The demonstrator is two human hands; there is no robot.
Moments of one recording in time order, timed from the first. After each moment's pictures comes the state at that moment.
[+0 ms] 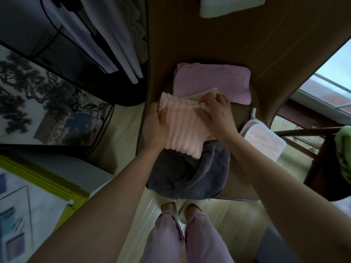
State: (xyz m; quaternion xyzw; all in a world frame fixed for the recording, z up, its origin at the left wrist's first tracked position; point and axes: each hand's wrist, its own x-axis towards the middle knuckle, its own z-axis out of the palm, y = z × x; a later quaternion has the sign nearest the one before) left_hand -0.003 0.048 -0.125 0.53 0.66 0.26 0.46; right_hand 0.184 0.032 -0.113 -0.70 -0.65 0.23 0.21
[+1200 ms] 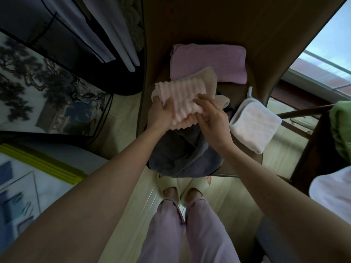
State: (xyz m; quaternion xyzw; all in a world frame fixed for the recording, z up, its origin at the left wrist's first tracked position) left_hand 0.006 0.029 -0.111 0.46 0.68 0.17 0.55; right_hand 0.155 -0.044 -0.099 -0.68 -0.60 0.28 0.33
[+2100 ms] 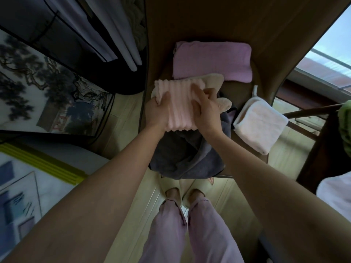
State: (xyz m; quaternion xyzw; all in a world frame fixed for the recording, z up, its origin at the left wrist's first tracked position) left_hand 0.004 0.034 -0.106 0.34 0.70 0.23 0.58; right_hand 0.134 -0.012 -0.122 -0.74 -0.53 0.31 0.27
